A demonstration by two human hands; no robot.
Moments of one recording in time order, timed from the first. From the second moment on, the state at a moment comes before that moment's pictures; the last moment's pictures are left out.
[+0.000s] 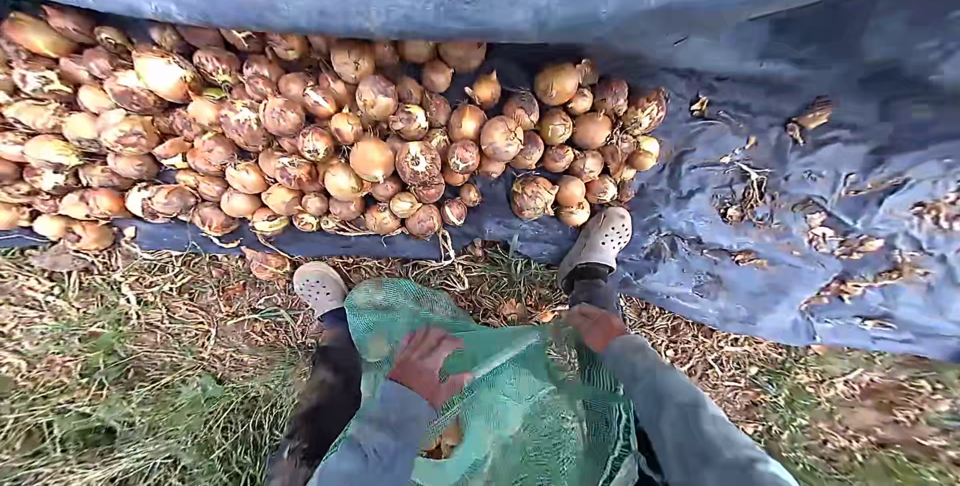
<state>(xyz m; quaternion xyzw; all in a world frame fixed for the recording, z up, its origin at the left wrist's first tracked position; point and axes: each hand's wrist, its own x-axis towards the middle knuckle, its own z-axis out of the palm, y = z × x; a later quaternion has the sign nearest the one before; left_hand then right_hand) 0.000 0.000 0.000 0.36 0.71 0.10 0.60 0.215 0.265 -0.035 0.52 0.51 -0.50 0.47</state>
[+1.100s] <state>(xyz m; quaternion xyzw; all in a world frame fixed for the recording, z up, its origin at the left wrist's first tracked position) -0.136 0.034 -0.038 0.10 0.74 0.04 0.66 -0.044 0.351 -0.171 0.46 0.81 -0.18 0.31</state>
